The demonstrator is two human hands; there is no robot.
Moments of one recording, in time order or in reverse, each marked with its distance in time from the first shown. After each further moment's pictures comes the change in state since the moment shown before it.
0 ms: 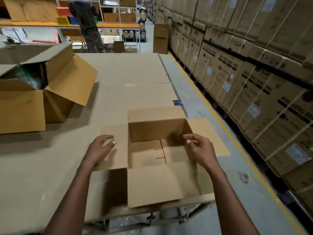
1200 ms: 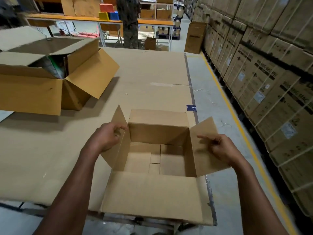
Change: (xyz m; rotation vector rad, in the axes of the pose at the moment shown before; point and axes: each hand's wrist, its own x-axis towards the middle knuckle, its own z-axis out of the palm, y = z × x) left_hand -0.014 0.104 0.018 0.247 0.003 0.021; right_hand 0.112 0.014 -0.103 -0.266 -0.422 -0.038
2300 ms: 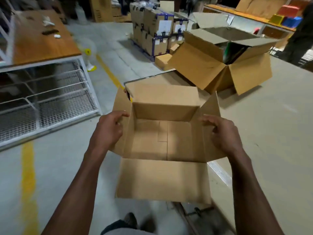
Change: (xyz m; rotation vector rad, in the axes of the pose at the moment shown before) left_hand -0.379 -0.231 -0.087 -0.088 0.866 -0.606; right_hand -0.081 -0.268 0.313 -0.260 -0.338 -0.825
